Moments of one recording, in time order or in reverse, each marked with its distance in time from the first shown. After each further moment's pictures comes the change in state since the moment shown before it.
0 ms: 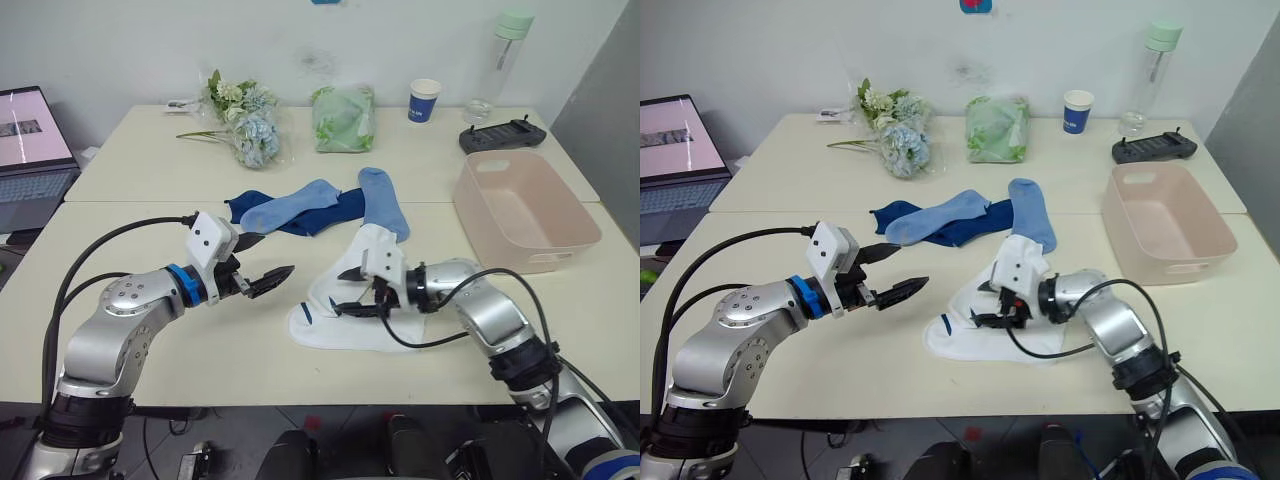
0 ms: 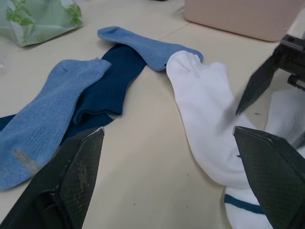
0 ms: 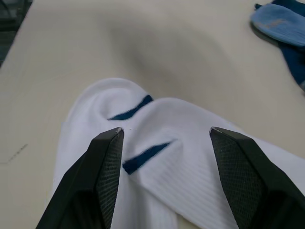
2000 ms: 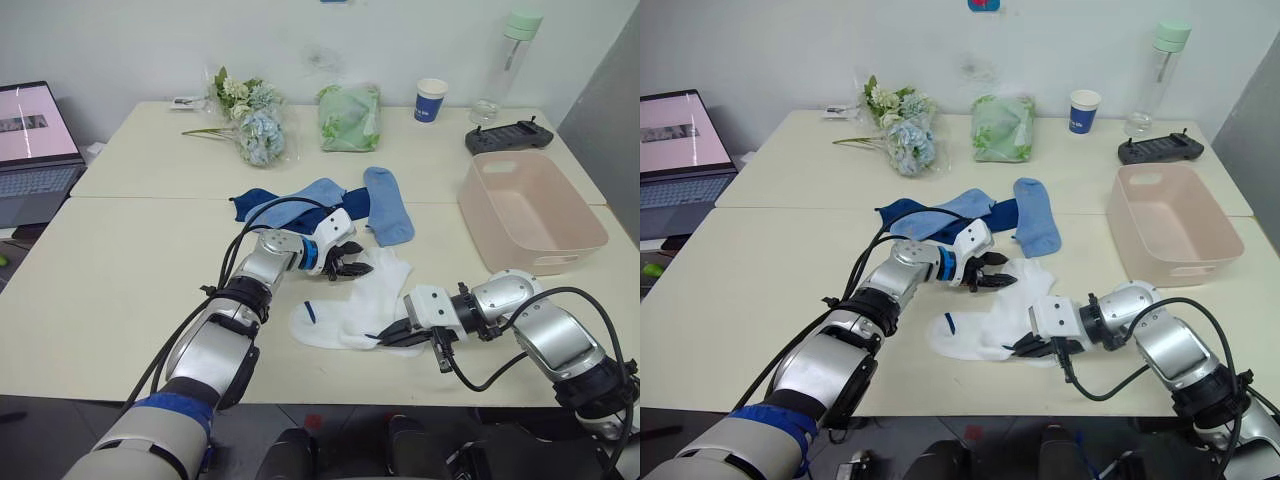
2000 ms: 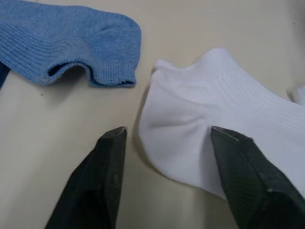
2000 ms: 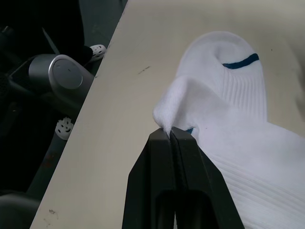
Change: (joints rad) left arm -0.750 -0.475 -0.375 1.322 0.416 -0.531 -0.277; right arm 0.147 -0.325 -0.054 -0.223 0.077 -0.139 0.274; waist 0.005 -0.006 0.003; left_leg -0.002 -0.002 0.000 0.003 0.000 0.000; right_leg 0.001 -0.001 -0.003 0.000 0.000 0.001
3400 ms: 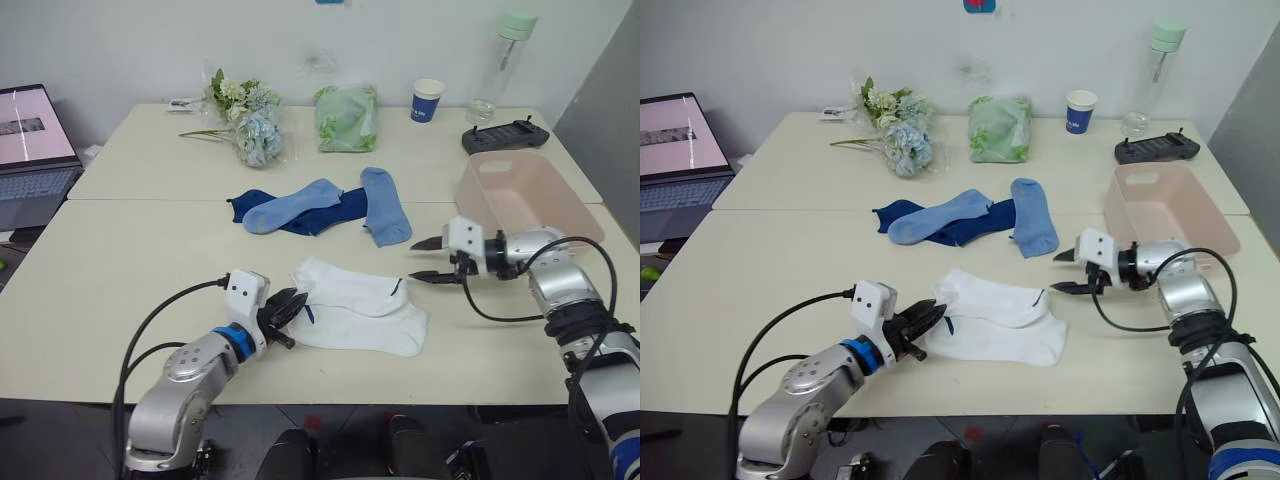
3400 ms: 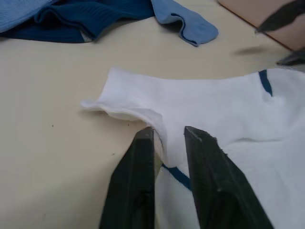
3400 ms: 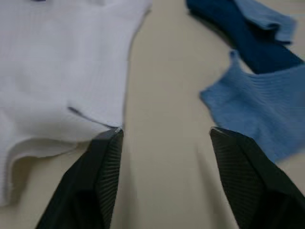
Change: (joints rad) left arm 1.028 0.161 0.359 -1.548 -0.337 0.722 0.516; right arm -0.262 0.060 -0.239 0.734 -0.081 -0.293 -0.091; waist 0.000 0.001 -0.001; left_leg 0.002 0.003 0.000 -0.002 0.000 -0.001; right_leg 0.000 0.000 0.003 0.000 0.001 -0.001
